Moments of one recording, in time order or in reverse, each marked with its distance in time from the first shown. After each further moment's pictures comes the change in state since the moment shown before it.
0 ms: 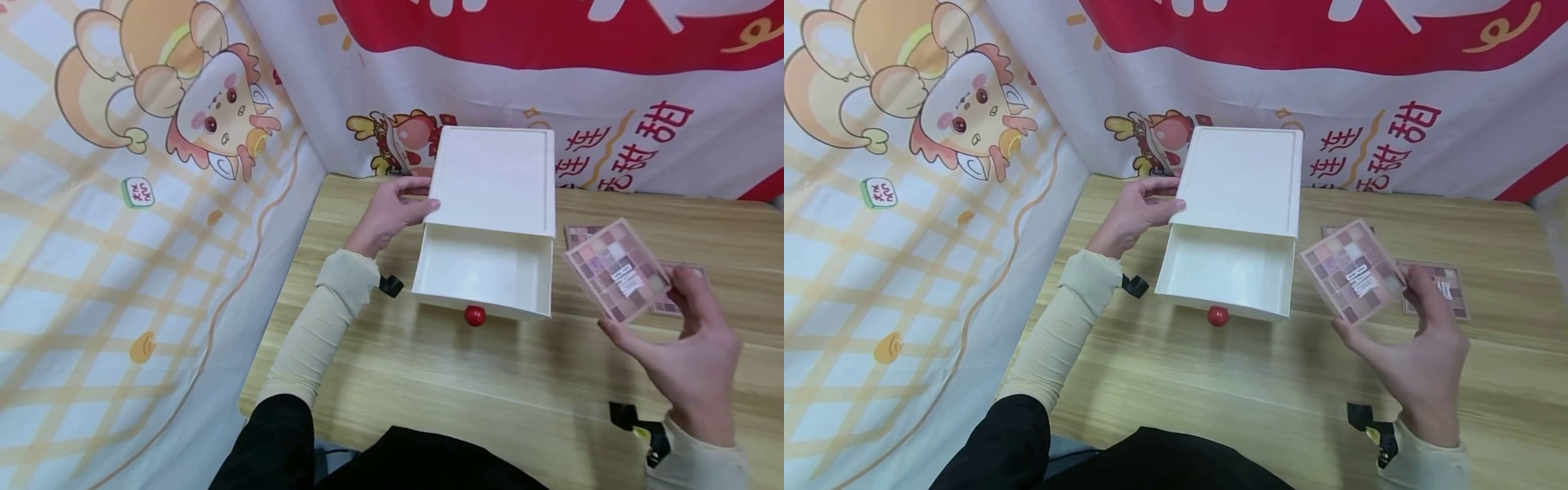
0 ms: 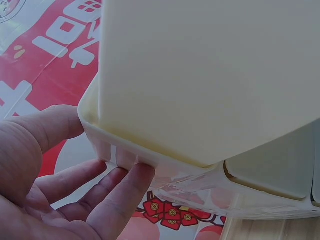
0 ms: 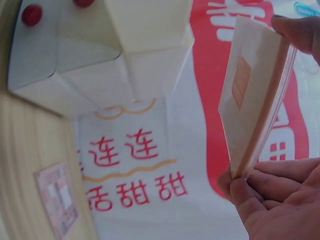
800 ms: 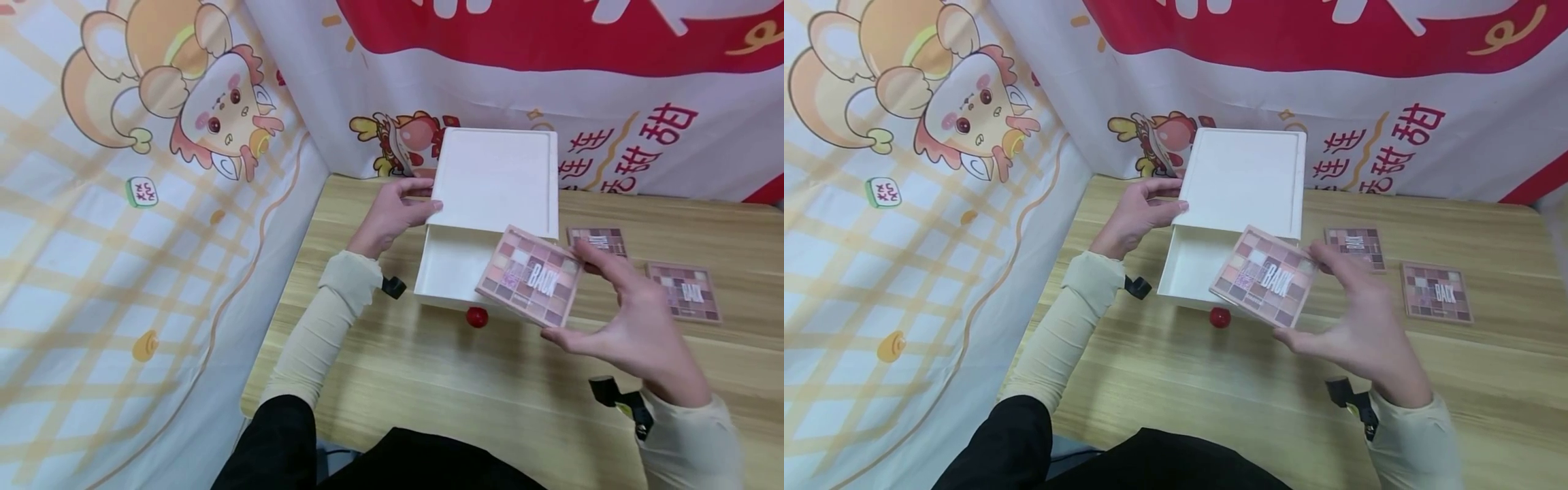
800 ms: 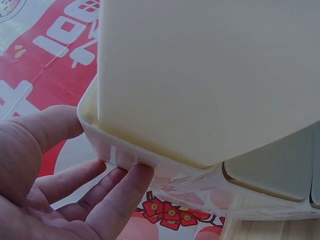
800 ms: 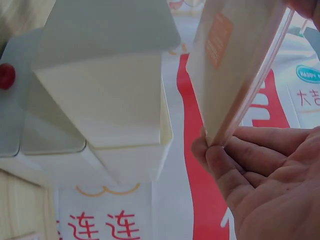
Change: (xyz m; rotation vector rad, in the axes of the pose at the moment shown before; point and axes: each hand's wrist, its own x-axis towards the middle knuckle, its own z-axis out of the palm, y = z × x) left_hand 0.001 -0.001 0.001 -0.016 0.010 -0.006; right_hand 0.025 -0.039 0.031 -0.149 -0.464 -0.052
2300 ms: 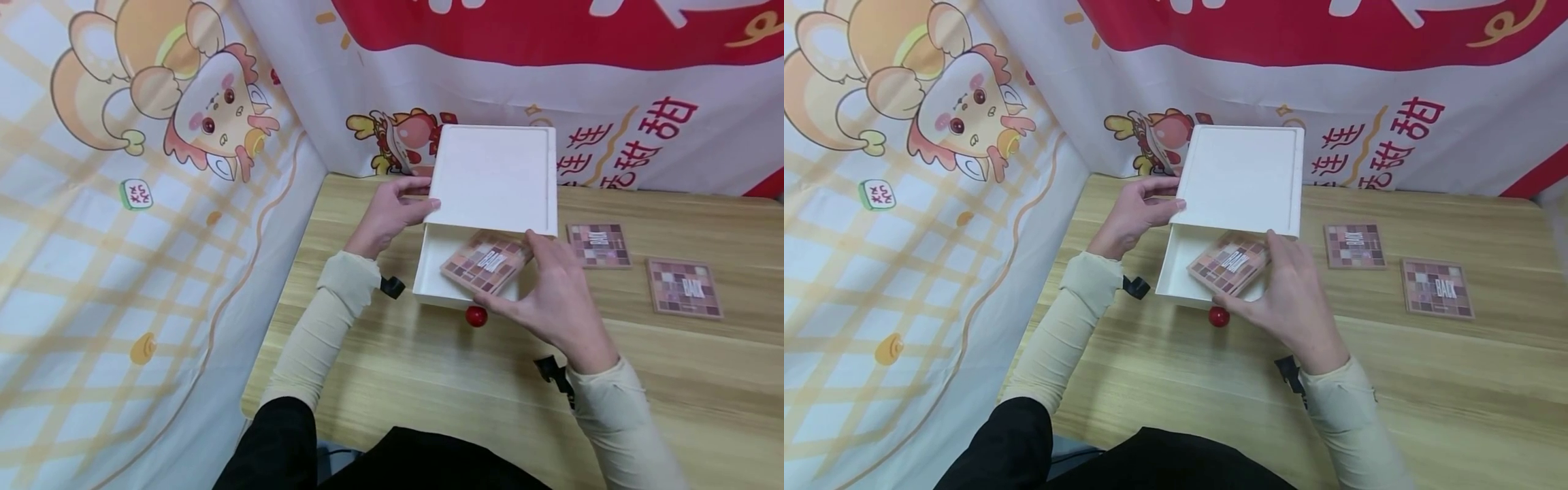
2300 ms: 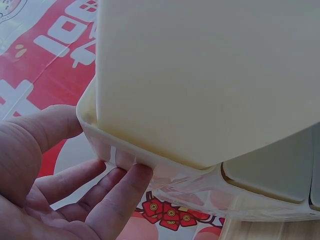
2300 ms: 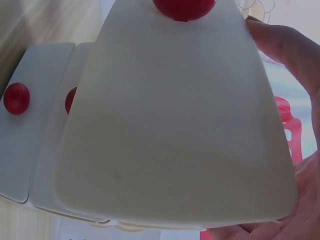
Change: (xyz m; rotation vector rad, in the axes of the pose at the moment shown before) left_hand 0.000 -0.001 0.002 0.022 0.019 0.011; right_hand 0.039 -0.011 0.065 -0.282 0.022 -0.040
